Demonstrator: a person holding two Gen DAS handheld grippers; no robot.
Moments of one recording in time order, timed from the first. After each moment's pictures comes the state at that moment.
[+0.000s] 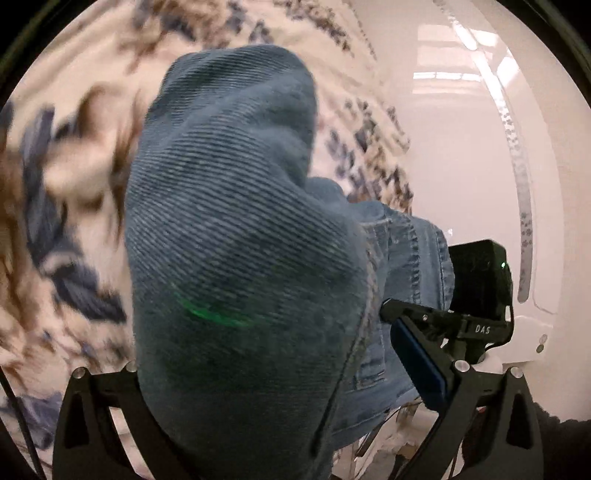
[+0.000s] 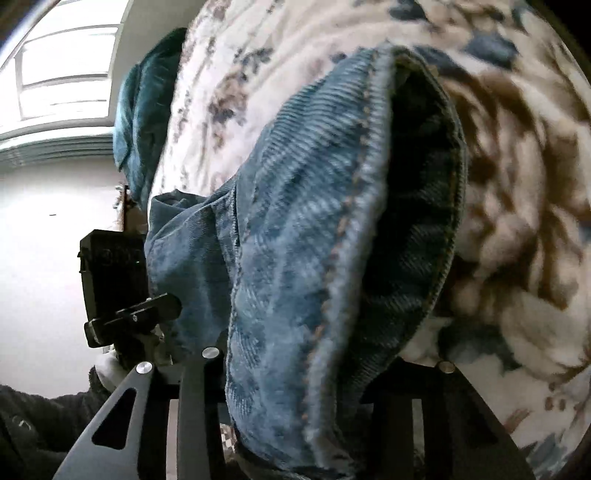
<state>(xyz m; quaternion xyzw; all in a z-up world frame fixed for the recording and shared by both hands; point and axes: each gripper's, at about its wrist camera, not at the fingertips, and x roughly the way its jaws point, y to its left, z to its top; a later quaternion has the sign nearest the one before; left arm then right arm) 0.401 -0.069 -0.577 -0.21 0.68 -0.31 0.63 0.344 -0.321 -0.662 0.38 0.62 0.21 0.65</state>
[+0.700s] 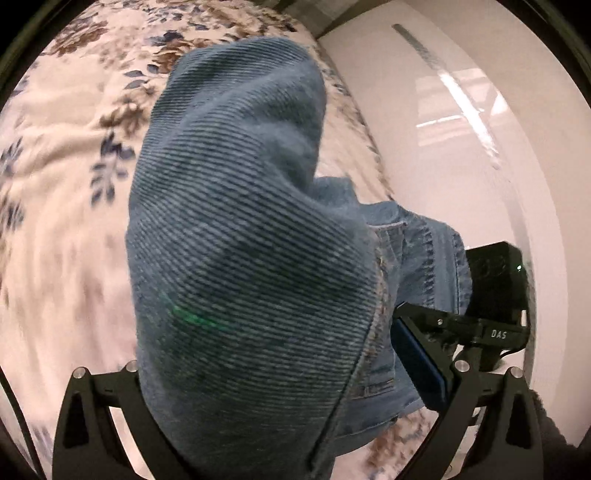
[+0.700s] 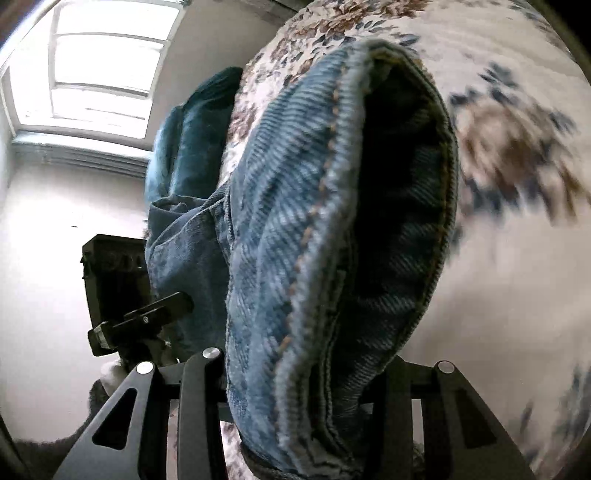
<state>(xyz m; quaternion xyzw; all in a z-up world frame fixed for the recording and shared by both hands) 0.772 -0.059 -0.521 -0.17 0.61 -0.29 0.72 0.735 -0.326 -0.603 0.35 0.56 0.26 0.70</state>
